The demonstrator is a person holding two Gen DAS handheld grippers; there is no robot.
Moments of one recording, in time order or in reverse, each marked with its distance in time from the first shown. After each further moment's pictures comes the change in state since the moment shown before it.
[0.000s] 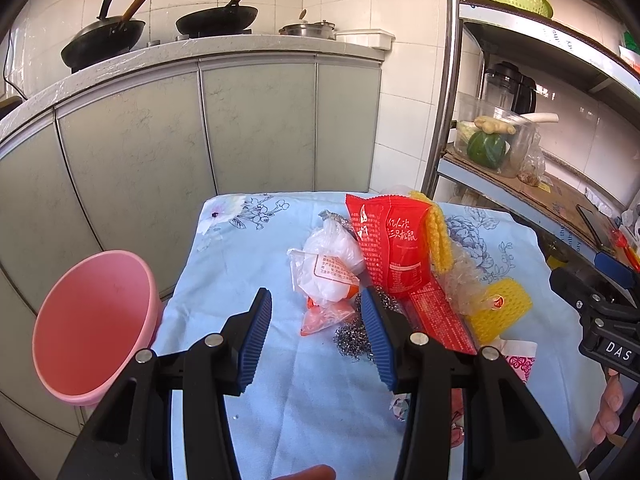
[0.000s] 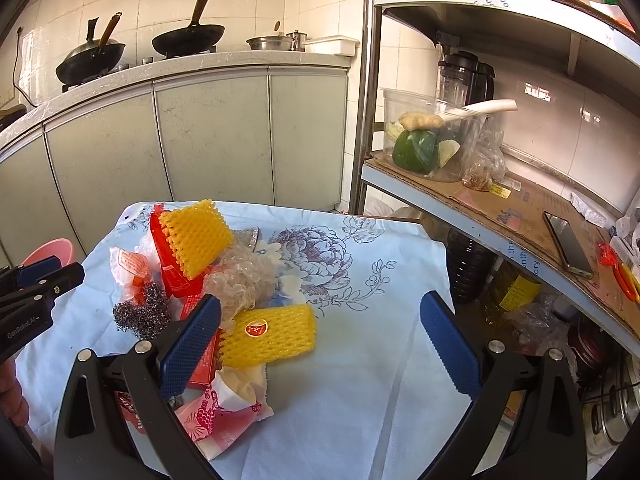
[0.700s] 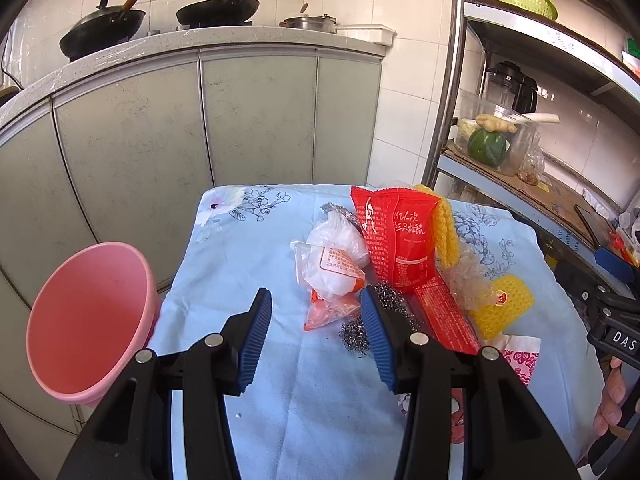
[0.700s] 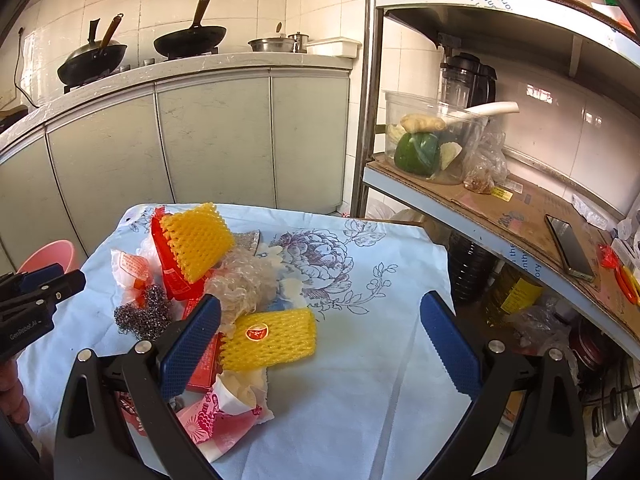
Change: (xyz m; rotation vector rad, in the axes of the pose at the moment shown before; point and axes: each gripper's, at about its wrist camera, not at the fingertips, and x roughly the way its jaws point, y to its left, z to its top) left arm 0.004 0.009 0.002 -0.014 0.024 -0.024; right arm -0.001 0.002 0.004 -0.010 -0.006 0.010
